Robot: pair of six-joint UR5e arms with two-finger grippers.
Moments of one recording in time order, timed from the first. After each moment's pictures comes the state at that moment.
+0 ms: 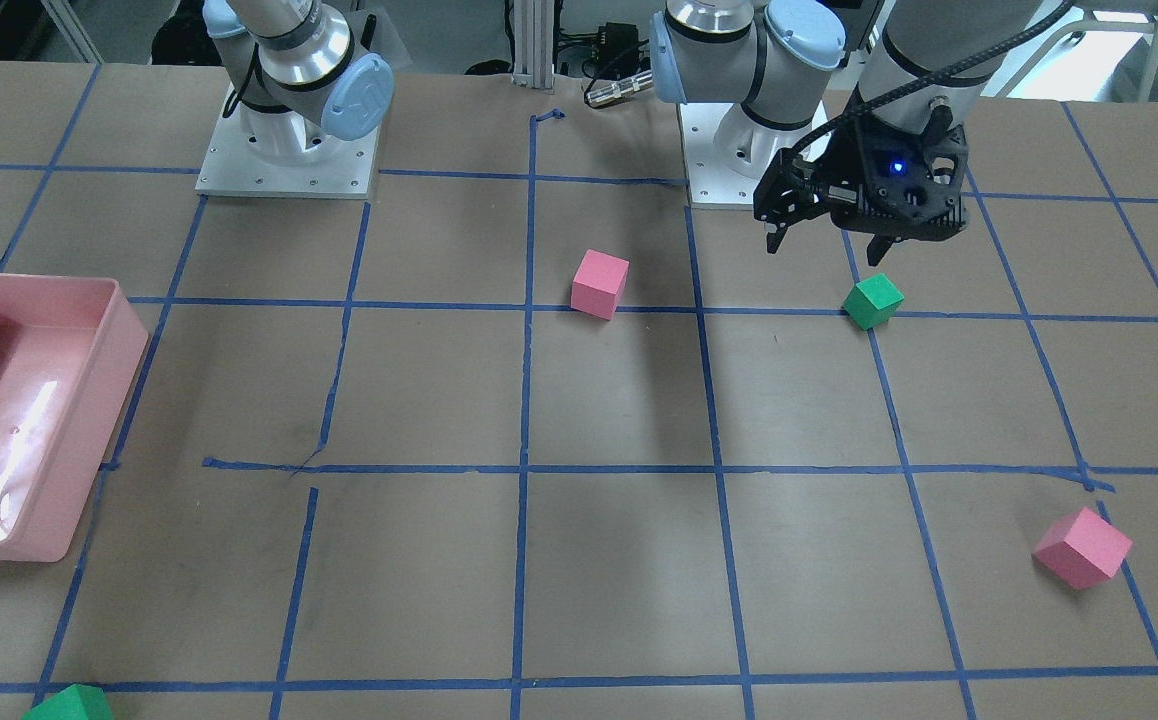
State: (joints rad) left arm -1.52 -1.51 -1.66 -1.57 1.58 0.17; right arm 0.93 -1.29 1.80 -2.14 -1.55 -0.70
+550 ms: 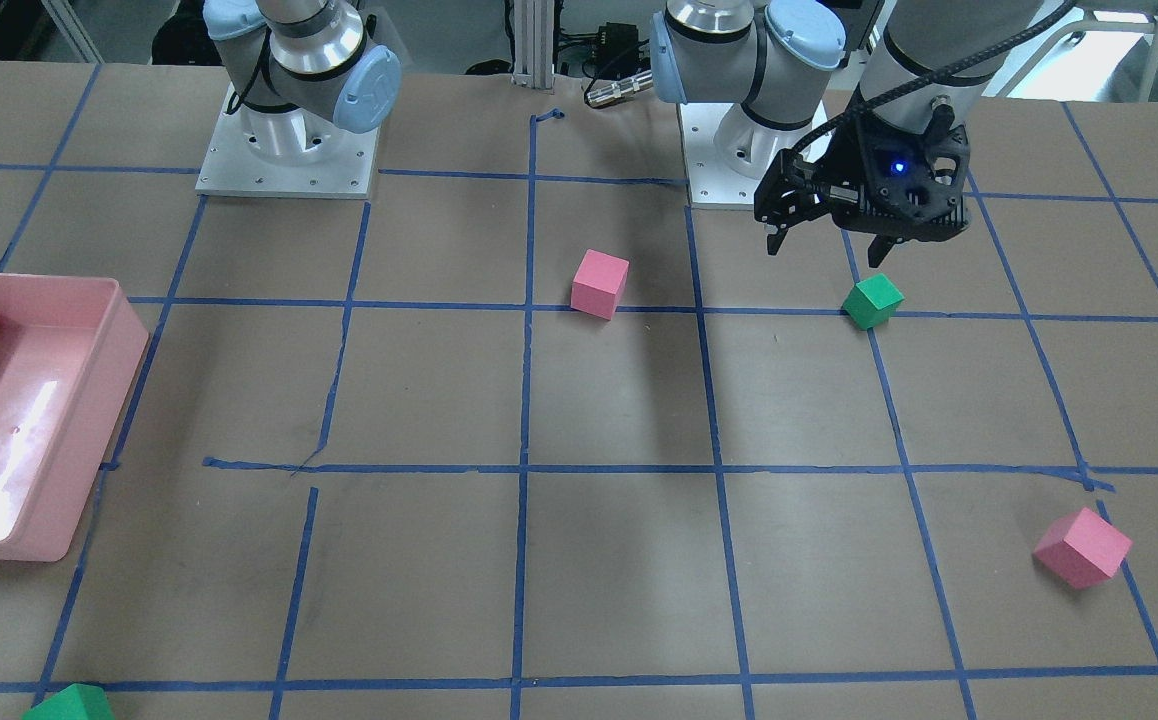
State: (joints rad) left arm -1.52 -1.51 -1.66 -1.54 1.58 0.17; right arm 1.07 -1.37 1.71 -2.02 -1.60 -0.56
